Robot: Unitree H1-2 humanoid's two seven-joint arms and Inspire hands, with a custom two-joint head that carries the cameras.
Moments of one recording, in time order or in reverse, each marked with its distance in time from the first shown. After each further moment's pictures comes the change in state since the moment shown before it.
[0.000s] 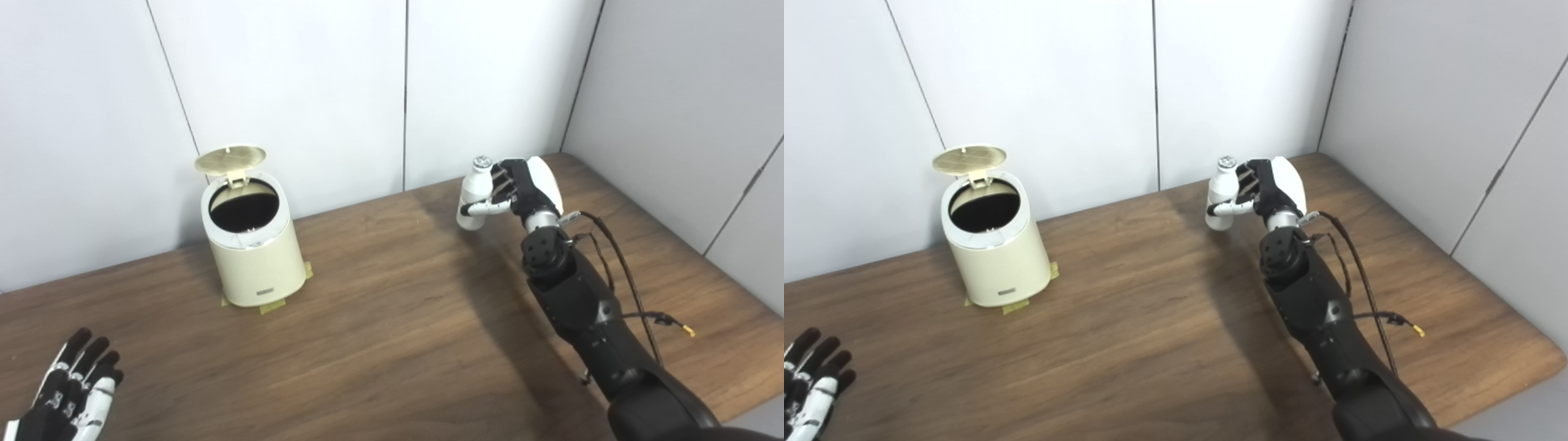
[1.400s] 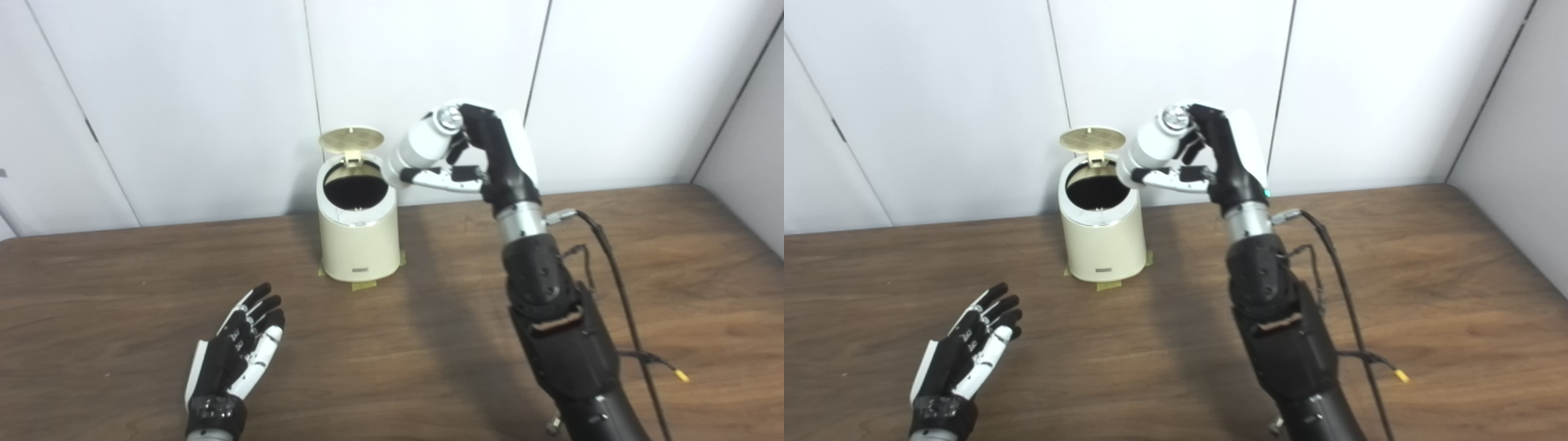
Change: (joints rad) left arm 0.050 -0.054 -0.167 0.101 0.178 -0.163 0.042; right arm -0.137 0.358 0.193 -0.416 -0.090 -0.043 0.115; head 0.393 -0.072
